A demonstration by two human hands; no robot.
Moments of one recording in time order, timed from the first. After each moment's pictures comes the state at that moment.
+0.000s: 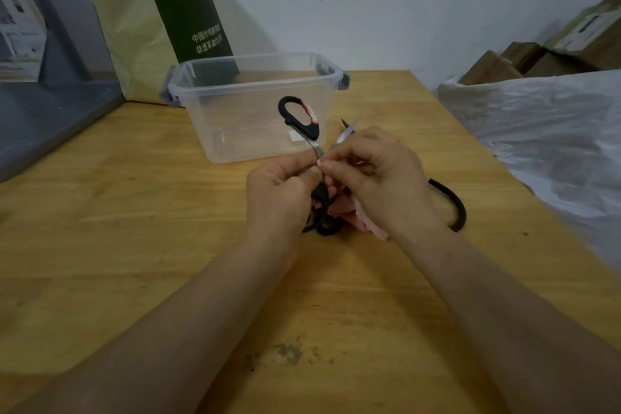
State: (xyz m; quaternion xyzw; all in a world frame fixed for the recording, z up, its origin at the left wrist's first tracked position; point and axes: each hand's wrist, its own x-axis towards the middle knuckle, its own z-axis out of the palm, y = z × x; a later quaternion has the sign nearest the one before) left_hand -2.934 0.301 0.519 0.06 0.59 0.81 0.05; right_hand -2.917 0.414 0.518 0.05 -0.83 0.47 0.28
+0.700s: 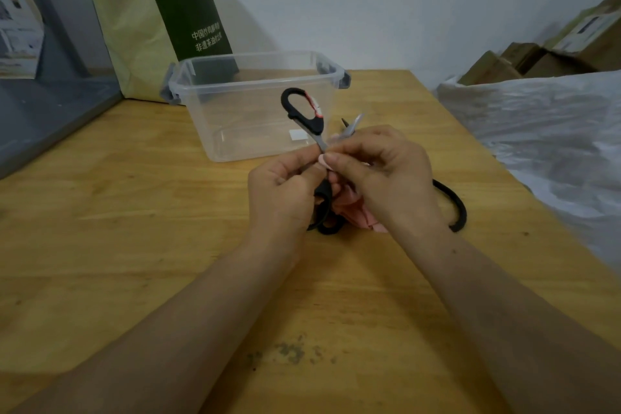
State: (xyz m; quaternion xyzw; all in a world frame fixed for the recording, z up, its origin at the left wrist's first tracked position) left_hand -2.934 0.301 0.517 0.09 0.59 0.80 0.03; right_hand -2.913 0.408 0.521 0.01 -0.80 0.50 0.32
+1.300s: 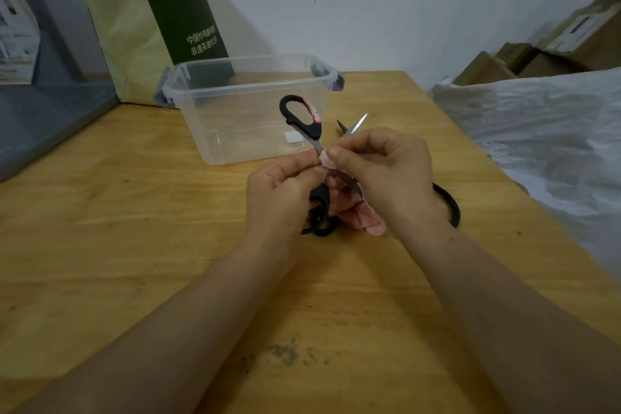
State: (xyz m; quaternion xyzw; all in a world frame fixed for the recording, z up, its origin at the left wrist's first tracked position) left_hand -2.930 0.302 0.519 0.08 0.59 0.80 0.05; right_hand -2.912 0.410 0.528 -0.07 -0.72 0.65 0.24
